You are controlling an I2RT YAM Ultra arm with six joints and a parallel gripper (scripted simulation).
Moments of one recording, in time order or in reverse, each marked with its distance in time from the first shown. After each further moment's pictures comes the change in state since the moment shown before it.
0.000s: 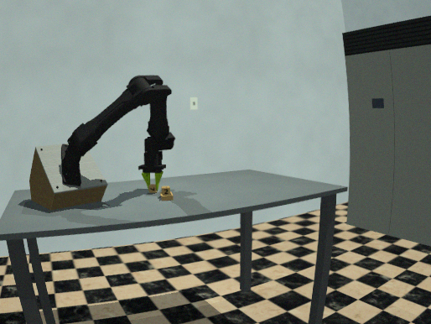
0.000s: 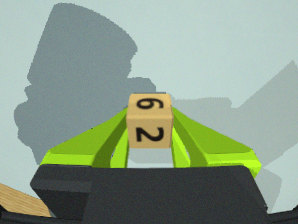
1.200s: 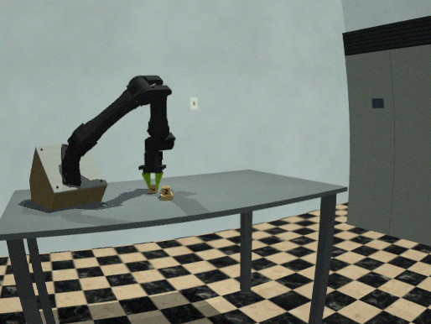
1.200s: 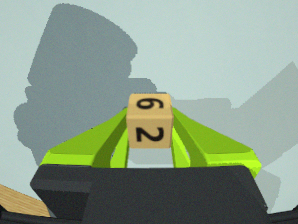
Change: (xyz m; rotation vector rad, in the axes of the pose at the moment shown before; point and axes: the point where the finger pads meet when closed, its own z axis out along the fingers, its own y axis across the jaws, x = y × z) arm 0.000 -0.001 0.001 0.001 -0.001 0.003
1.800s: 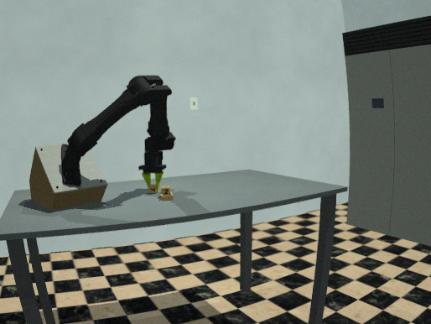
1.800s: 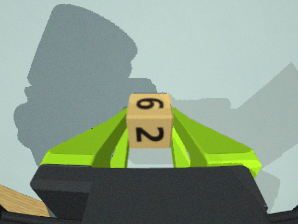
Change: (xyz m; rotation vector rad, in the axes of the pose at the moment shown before) arm 0.000 0.000 0.000 0.001 -0.001 -0.001
